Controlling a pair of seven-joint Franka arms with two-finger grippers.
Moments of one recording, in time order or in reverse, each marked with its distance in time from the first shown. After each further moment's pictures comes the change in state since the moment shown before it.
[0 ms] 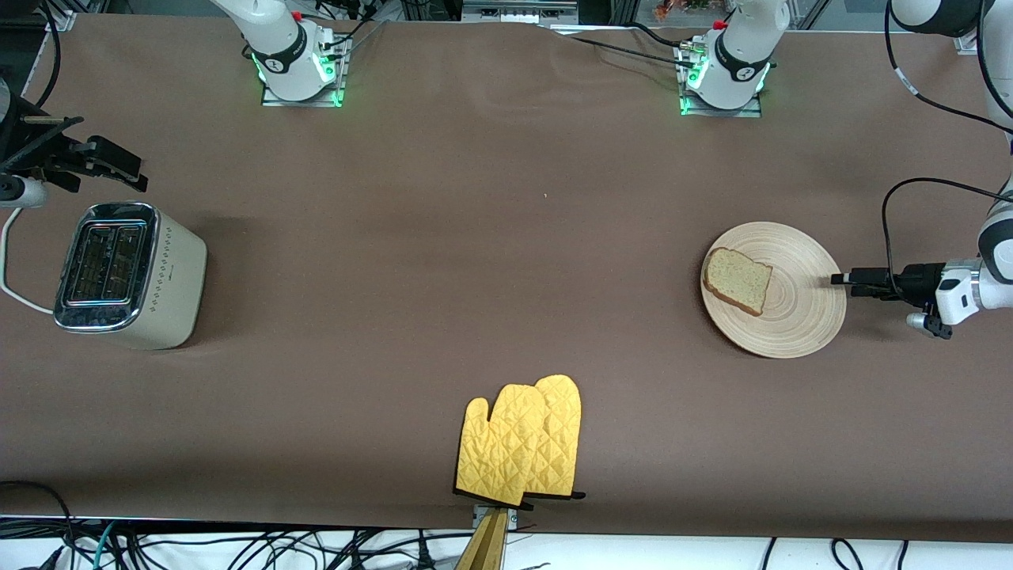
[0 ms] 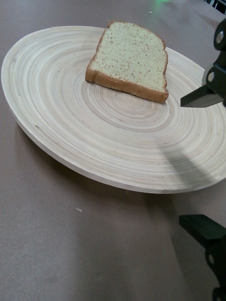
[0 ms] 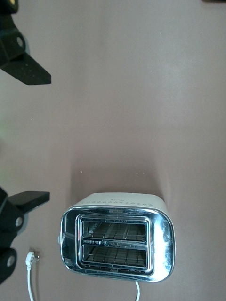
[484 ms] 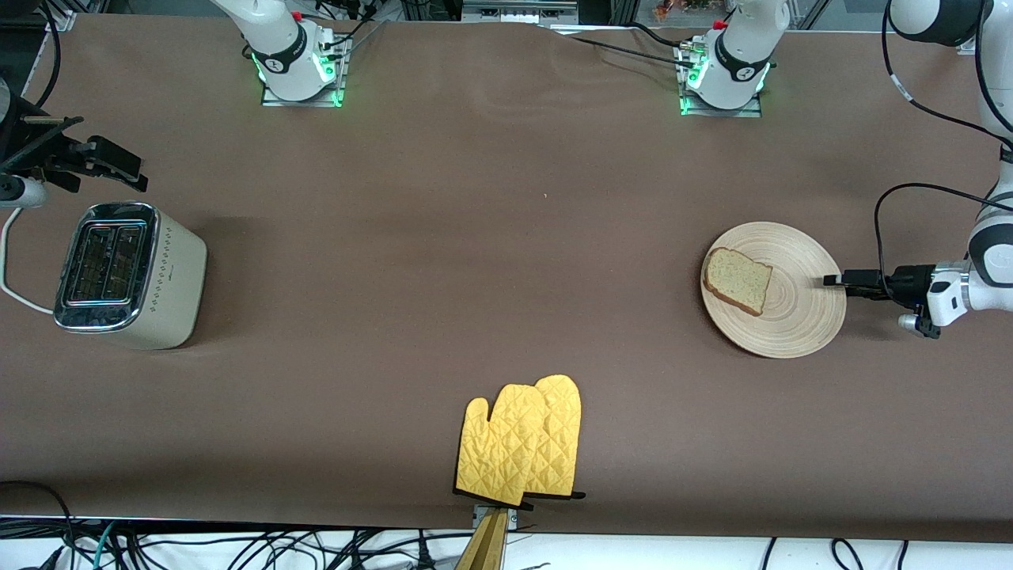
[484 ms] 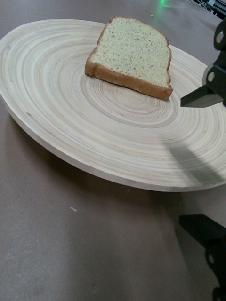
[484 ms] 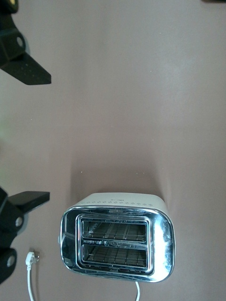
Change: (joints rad) left arm 0.004 0.033 0.000 0.000 -0.017 0.000 0.001; right arm 0.000 0.000 0.000 0.000 0.000 0.000 0.000
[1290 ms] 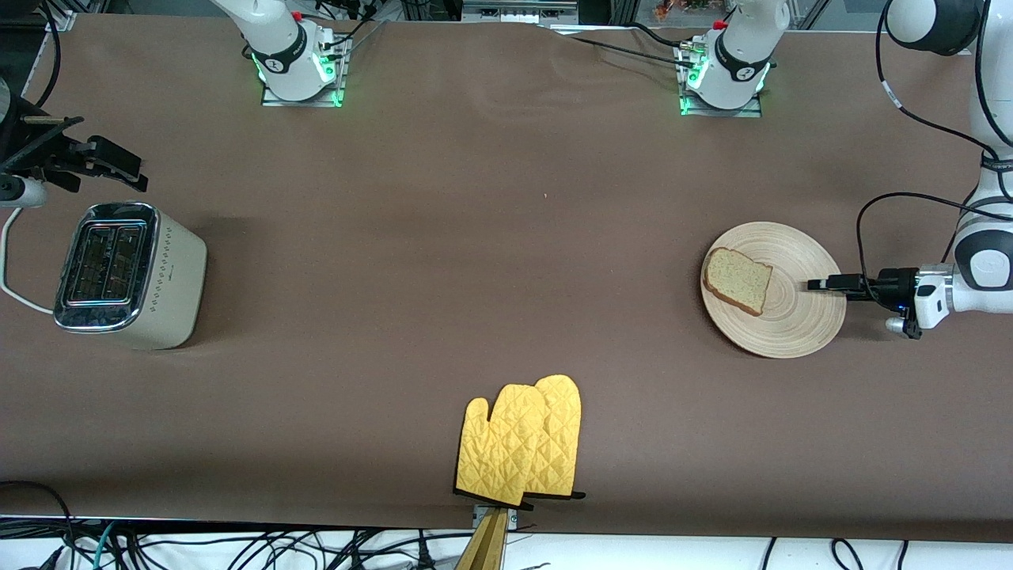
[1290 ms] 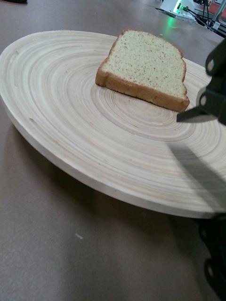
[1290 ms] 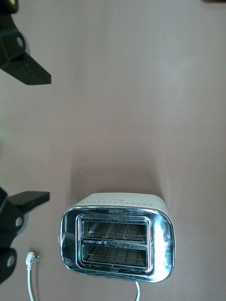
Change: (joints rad) left arm -0.001 0.032 -0.007 -0.014 -0.089 -0.008 0.001; right arm 0.000 0.000 0.000 0.000 0.000 0.000 0.000
